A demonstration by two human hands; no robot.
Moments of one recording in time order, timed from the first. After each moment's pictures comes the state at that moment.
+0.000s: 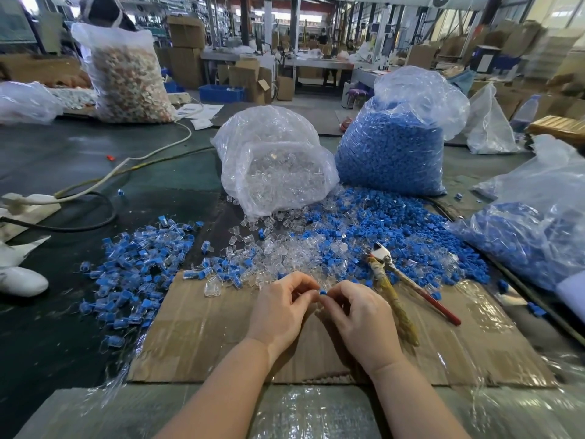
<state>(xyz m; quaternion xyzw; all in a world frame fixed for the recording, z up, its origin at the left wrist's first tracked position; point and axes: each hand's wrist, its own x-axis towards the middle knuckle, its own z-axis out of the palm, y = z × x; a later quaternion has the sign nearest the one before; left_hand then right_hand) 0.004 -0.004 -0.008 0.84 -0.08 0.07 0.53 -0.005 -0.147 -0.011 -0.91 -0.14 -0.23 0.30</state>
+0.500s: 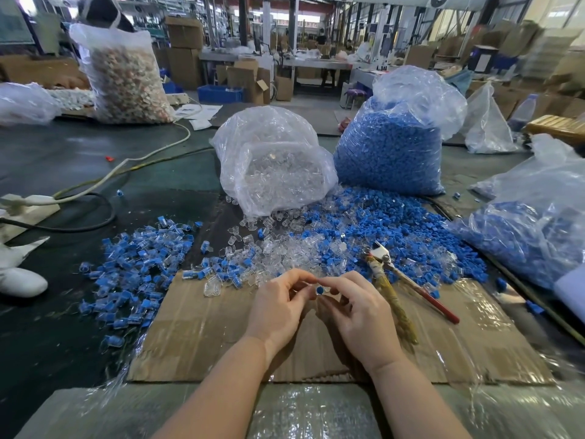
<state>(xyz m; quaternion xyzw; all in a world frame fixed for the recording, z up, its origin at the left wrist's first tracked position) 0.005 -0.004 -0.006 0.82 -0.07 0.05 0.56 -0.008 -0.149 -0.003 -0.89 -0.19 -0.23 0.35</state>
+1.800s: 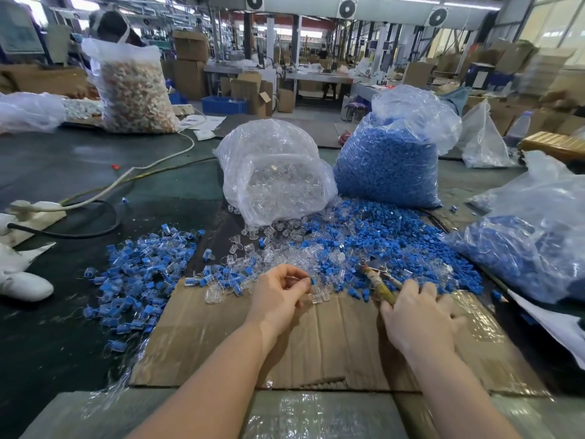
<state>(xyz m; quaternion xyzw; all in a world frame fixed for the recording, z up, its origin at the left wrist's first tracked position) 0.012 -0.006 0.019 0.72 0.01 0.02 0.69 -0.004 -0.190 0.034 -0.98 0.20 -0.01 0.02</state>
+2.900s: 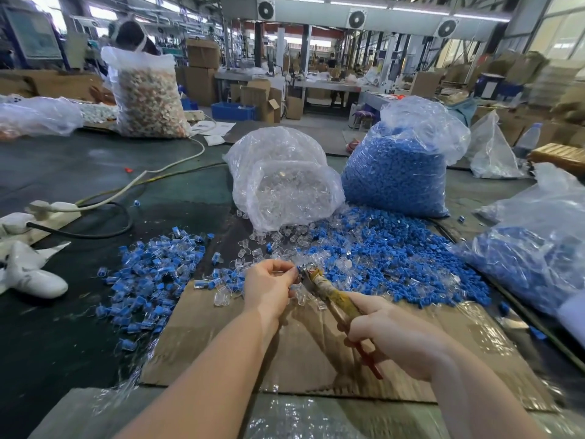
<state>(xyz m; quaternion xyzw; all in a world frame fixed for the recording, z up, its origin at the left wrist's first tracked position) 0.024 0.007 0.032 0.70 0.15 0.07 0.69 -0.024 -0.157 0.077 -0.82 -0.04 0.26 0.51</state>
